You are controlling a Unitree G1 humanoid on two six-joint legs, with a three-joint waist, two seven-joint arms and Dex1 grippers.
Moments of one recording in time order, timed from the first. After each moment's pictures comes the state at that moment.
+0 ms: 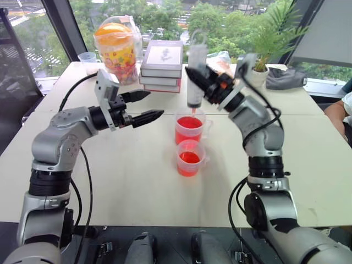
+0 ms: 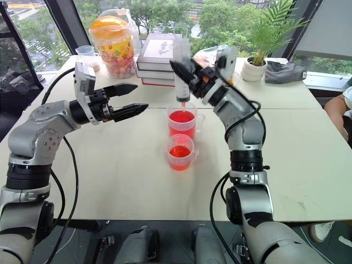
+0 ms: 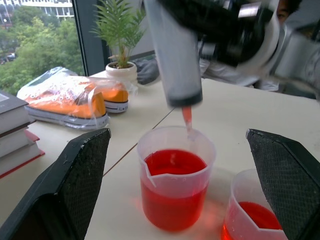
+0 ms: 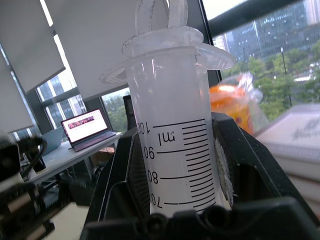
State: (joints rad) left arm -0.70 0.62 0.09 -0.06 -0.63 0.58 -0.93; right arm -0.84 -0.16 -0.16 0.20 0.43 0.31 0.67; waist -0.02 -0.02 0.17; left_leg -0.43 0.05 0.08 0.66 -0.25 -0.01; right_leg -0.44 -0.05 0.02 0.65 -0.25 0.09
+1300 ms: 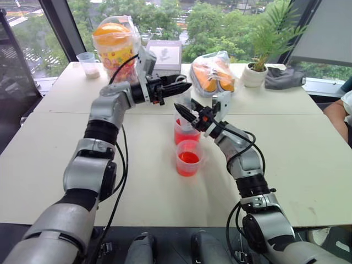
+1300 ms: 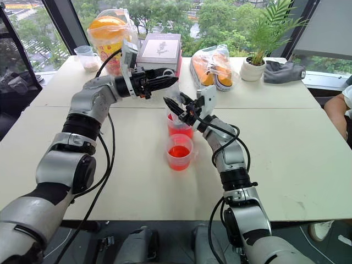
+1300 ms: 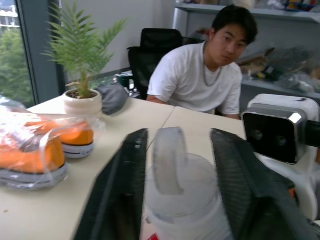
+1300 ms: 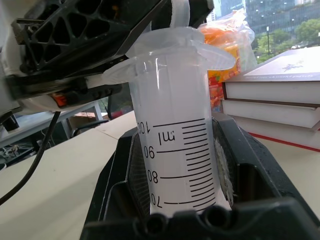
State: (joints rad) left arm -1.22 0.31 0.02 0.82 -0.41 0.25 -1.19; right arm -0.70 -0.13 -0.01 0.31 0.31 0.07 0.67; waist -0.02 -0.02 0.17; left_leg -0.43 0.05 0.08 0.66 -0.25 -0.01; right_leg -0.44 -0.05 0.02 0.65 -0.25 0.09
